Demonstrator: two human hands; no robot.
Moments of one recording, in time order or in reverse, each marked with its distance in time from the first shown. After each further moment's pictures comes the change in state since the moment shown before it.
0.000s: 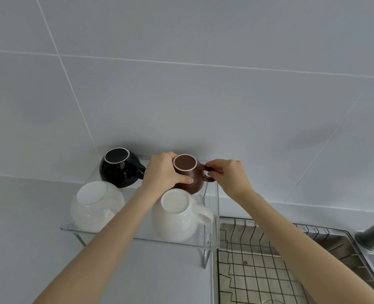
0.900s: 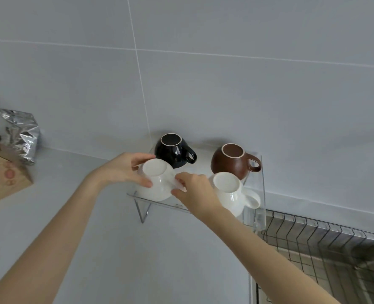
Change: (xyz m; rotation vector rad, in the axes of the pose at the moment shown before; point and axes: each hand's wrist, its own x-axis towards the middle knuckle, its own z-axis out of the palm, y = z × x) left_hand -0.072 -0.127 -0.143 -0.273 -0.365 -0.201; right_hand -0.069 -0.125 0.112 -0.086 -0.311 -0.153
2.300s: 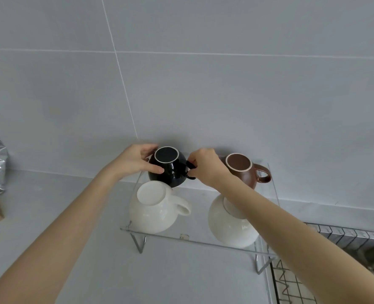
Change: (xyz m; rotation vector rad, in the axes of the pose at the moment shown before) left_hand 0.098 0.006 -0.020 -0.050 0.017 0.083; right_hand 0.112 0.032 -0.031 -0.114 0.021 0.147
